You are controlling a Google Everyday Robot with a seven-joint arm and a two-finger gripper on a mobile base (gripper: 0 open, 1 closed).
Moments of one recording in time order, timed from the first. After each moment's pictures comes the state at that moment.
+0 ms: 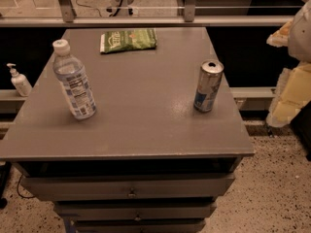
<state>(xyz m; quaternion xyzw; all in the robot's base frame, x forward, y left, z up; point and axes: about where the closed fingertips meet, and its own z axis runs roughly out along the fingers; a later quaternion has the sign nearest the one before) 0.438 -0.215 0.981 -0.60 0.78 -0.04 0.17</state>
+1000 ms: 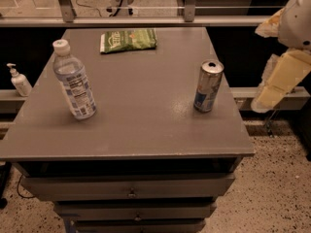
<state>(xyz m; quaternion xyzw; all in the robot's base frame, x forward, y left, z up) 0.459 -0.196 0.992 -0.60 0.77 0.00 0.21</state>
